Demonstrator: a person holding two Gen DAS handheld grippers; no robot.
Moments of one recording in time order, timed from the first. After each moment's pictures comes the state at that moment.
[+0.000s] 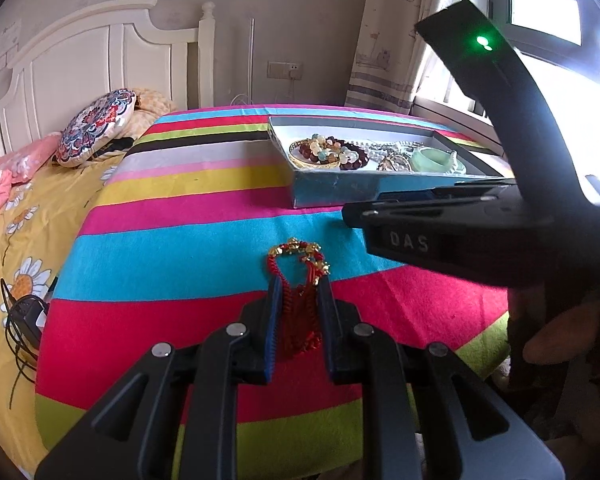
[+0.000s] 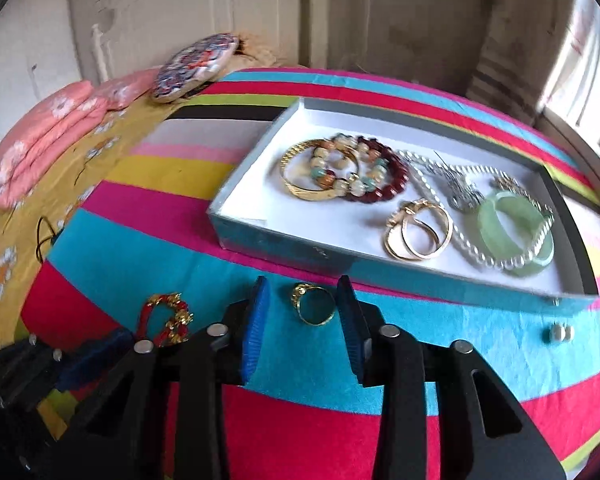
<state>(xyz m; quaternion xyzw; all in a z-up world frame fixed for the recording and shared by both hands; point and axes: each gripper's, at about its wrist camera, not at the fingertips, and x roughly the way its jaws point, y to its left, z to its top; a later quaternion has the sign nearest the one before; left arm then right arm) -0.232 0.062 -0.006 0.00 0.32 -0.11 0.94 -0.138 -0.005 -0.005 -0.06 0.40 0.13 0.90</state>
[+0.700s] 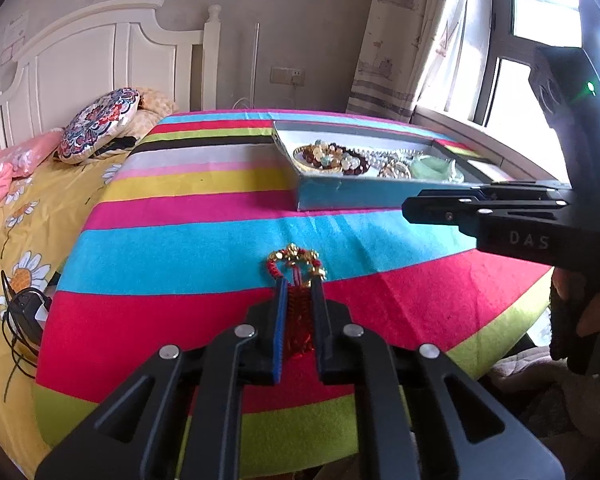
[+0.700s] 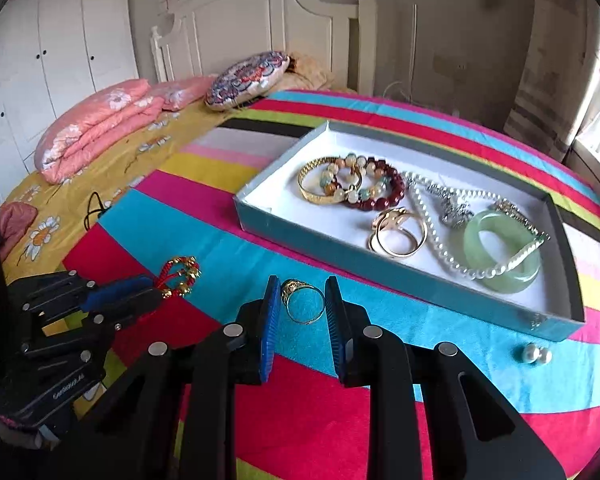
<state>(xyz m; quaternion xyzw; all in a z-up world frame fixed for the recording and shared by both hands) -0.239 0.069 -0.003 -0.02 0.31 -0.11 0.95 -0.165 -0.049 0.017 -0.08 0.36 0.23 0.90</state>
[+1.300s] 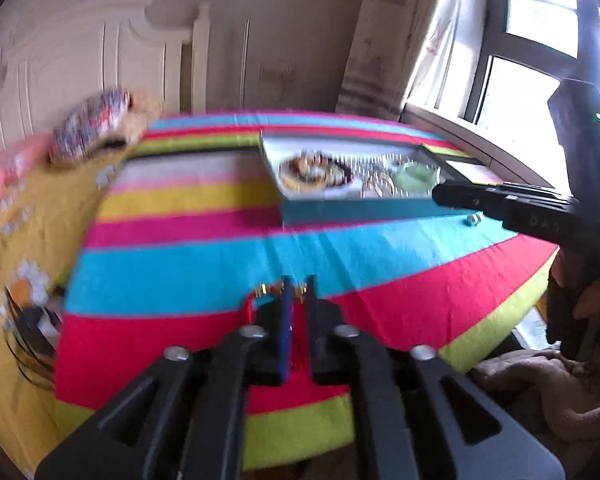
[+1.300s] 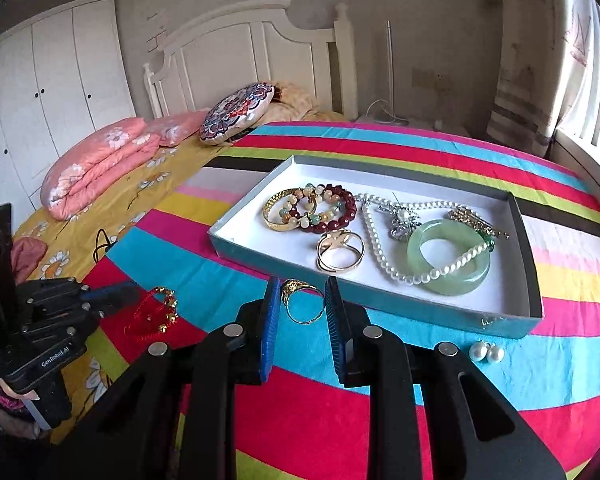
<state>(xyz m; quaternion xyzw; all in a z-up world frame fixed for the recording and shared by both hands) -0.239 0.067 0.019 -0.03 0.33 -0.13 0.93 -0.169 -0.100 0.039 -0.02 0.33 0.23 0.92</state>
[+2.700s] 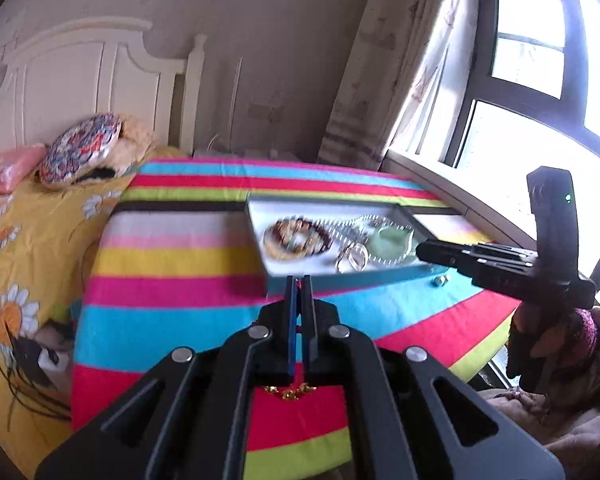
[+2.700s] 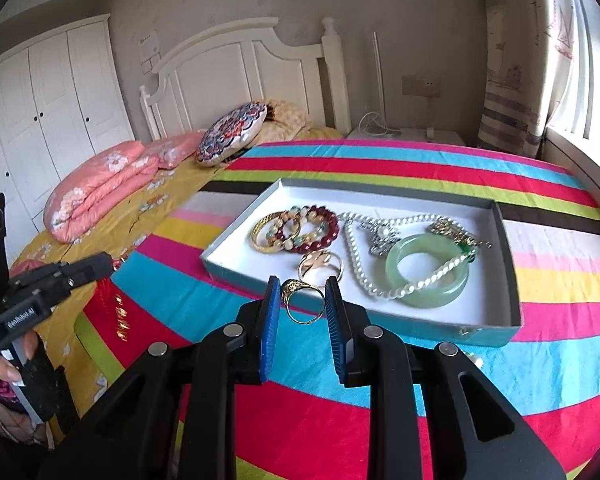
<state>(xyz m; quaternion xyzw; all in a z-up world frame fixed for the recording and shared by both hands) -0.236 0.072 0.082 -0.05 0.26 -0.16 0.95 -0.165 -0.125 0.053 0.01 0.31 0.22 0.93</state>
